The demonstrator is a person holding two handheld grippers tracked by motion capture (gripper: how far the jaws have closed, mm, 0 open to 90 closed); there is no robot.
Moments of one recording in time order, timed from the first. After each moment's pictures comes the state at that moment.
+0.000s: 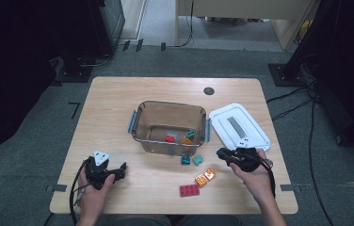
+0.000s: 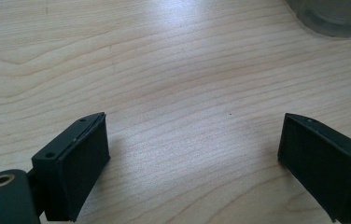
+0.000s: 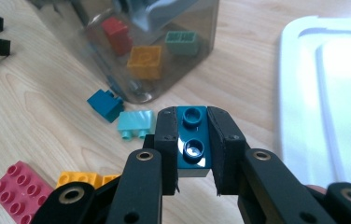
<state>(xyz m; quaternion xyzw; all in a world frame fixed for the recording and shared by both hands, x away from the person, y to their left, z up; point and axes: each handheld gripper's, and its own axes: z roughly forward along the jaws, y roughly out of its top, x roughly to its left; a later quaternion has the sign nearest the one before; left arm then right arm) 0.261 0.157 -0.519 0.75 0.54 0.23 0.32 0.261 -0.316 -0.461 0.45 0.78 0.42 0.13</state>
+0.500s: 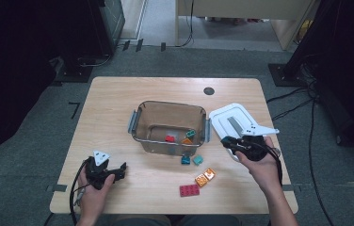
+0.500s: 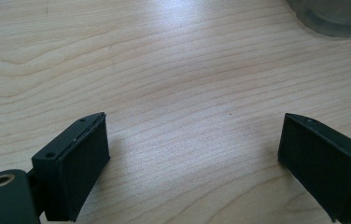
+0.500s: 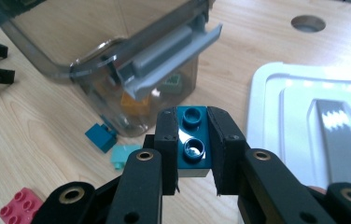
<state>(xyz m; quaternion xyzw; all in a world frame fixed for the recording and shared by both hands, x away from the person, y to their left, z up) 0.261 0.157 -0.519 0.75 0.54 0.23 0.32 0.276 -0.324 -0.418 0.44 0.77 0.43 0.15</state>
